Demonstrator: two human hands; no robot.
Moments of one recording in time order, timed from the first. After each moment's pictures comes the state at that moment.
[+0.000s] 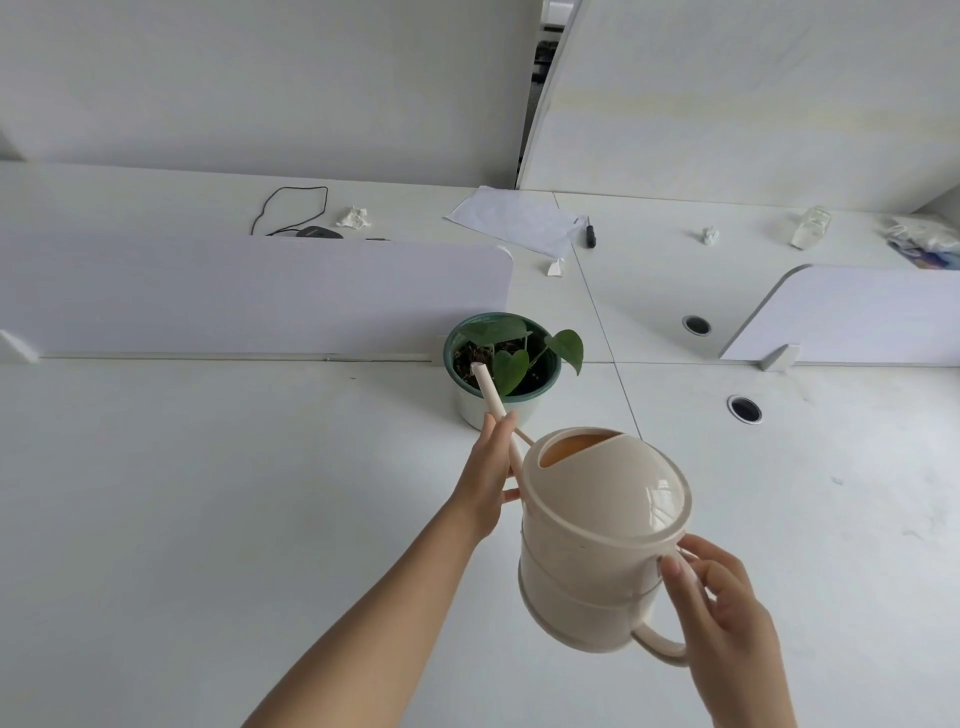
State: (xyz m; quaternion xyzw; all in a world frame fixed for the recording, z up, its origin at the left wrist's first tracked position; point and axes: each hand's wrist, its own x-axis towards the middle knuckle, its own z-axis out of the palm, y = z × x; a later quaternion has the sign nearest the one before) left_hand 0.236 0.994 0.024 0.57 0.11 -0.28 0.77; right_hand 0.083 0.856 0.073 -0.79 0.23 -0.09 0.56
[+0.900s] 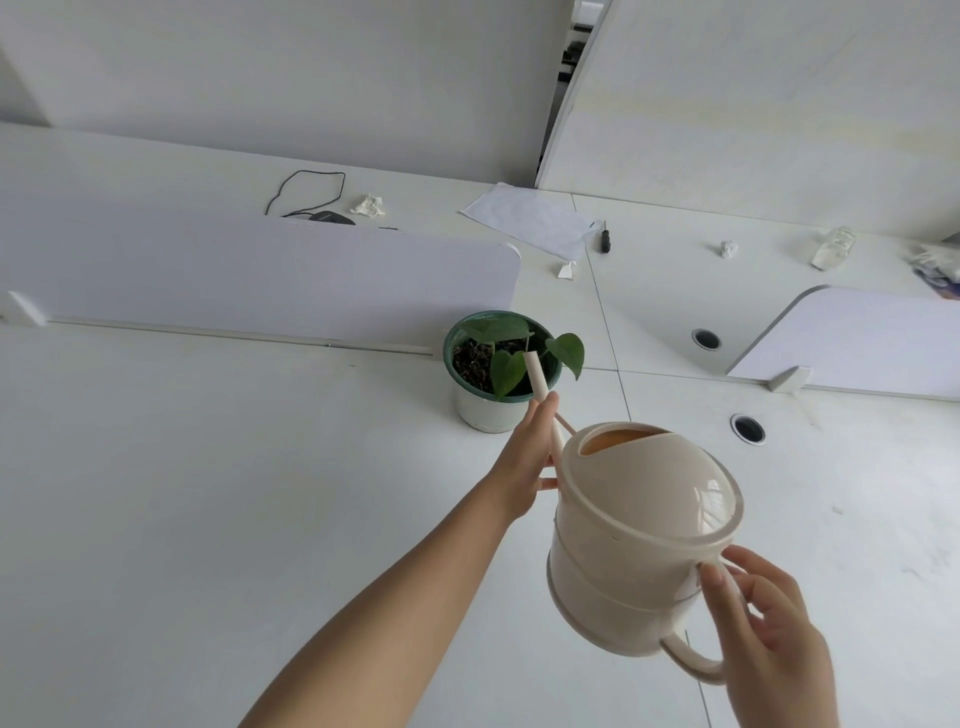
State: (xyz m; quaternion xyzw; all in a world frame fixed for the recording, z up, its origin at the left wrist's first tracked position) left_hand 0.249 0.952 0.037 0.57 0.08 -0.31 0.76; right_hand 0.085 0.827 0.090 -0.80 0.24 -0.14 0.54
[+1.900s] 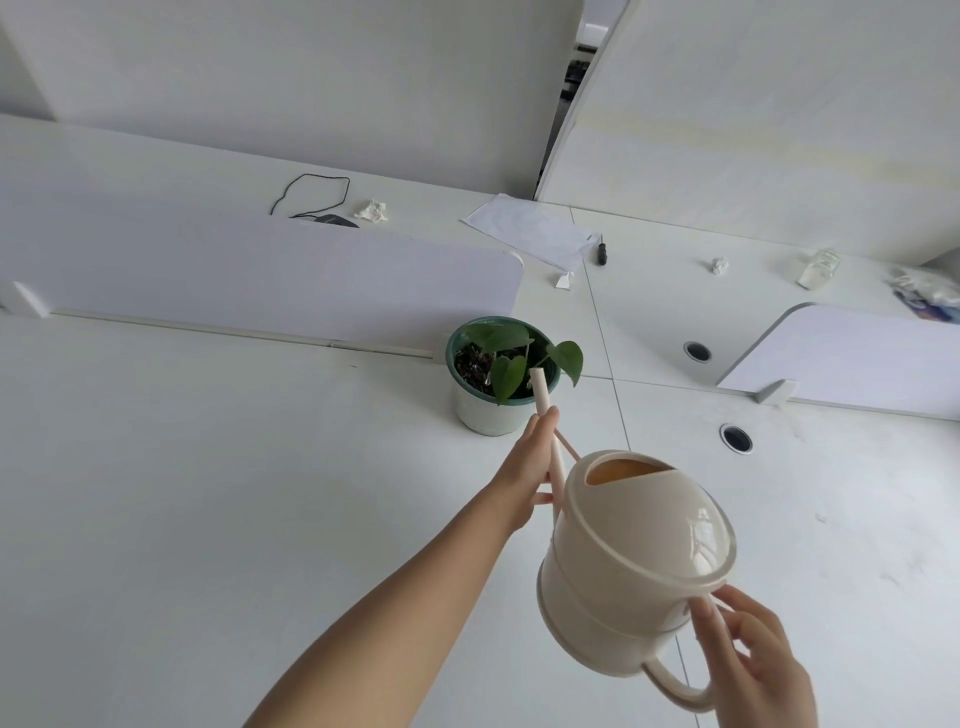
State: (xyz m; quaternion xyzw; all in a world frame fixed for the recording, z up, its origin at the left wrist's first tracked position) left_hand 0.235 0.954 0.044 0.57 0.12 -0.32 0.75; right_hand 0.066 0.826 0.075 -0.81 0.28 -0.10 0.51
